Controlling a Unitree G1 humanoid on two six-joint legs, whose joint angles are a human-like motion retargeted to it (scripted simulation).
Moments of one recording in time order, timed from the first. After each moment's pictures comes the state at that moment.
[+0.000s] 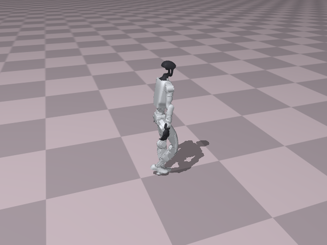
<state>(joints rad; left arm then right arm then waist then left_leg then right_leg) -0.16 0.17 0.14 1.38 0.63 0.20 -0.08 -0.13 -0.09 -0.08 1.58 -0.42 0.23 -0.01 0.05 -0.02 0.18 -0.10 -0.07 0.43 0.14 -0.01 0.19 -0.36 -0.03 -0.33 0.93 -0.28 0.07</state>
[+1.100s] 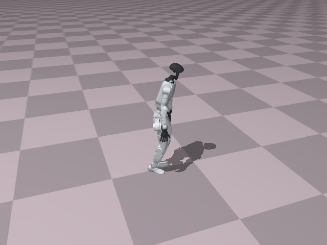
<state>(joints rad) -0.22 0.19 0.09 1.40 0.64 0.14 -0.16 -0.22 -0.09 -0.04 1.35 -0.36 0.05 -0.09 -0.06 -0.04 0.25 -0.30 0.00 0.24 0.52 -0.43 0.26 -0.21 0.06 -0.23 0.41 -0.18 0.18</state>
